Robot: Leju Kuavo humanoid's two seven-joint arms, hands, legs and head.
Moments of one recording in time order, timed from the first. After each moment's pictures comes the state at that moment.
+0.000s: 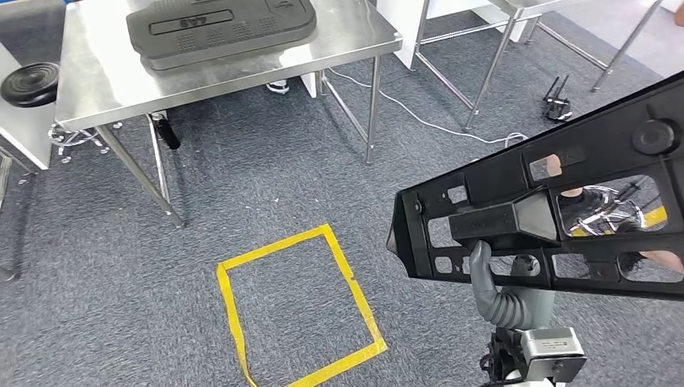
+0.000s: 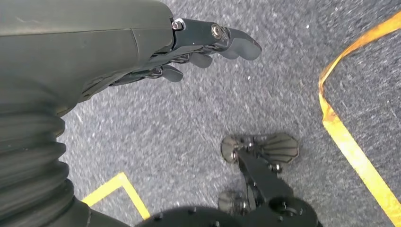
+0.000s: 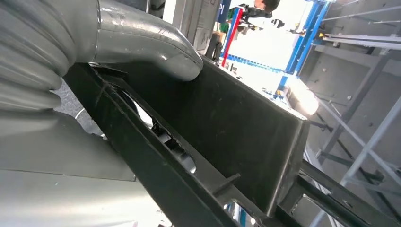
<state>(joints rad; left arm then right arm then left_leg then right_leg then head) -0.02 -0.06 1.18 -0.23 -1.29 0.02 -0.33 0.21 -0.02 0.14 -2.00 0.21 -0.30 -0.42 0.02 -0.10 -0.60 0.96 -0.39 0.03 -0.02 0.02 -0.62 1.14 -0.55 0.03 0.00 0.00</state>
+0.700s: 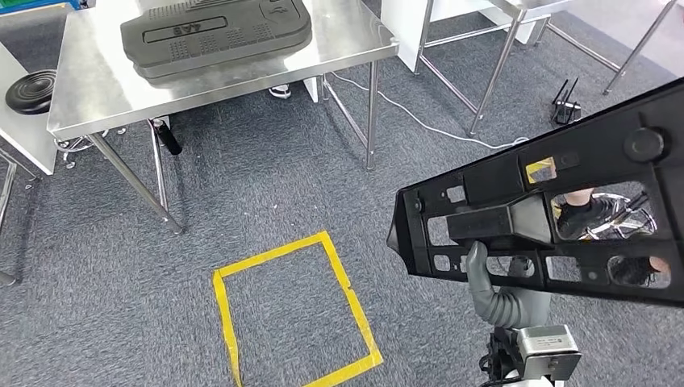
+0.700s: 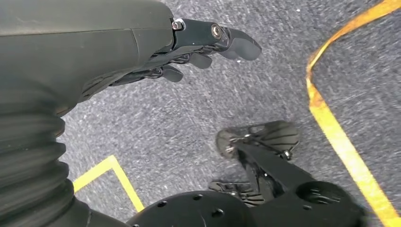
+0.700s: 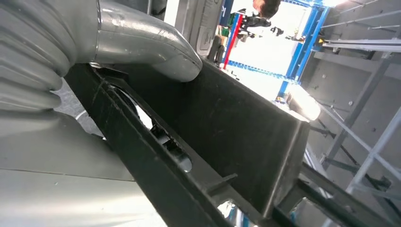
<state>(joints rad) -0.02 -0.06 1.19 -0.23 -1.29 0.01 -0.32 0.21 -0.02 0.15 -1.99 0.22 -0.29 -0.42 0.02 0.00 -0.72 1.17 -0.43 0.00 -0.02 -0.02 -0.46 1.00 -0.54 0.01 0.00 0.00</state>
